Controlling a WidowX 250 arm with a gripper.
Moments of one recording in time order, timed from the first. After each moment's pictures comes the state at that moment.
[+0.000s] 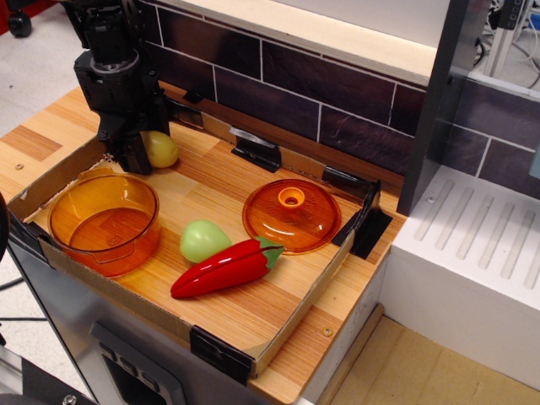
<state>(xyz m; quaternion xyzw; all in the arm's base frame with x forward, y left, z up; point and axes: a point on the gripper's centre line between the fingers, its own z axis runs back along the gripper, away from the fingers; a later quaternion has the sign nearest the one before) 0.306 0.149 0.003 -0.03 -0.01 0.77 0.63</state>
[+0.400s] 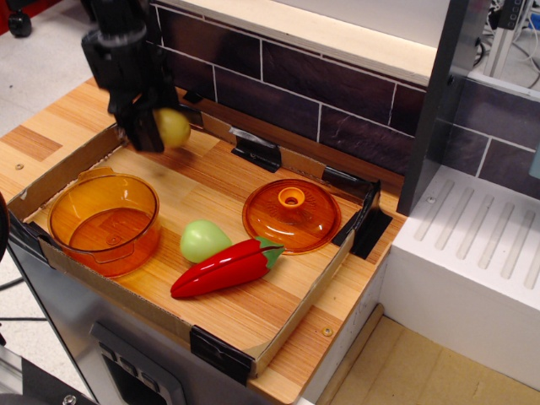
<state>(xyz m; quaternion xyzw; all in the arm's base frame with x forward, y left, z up) 0.314 0.143 0.036 -0.05 0.02 0.78 0.62</state>
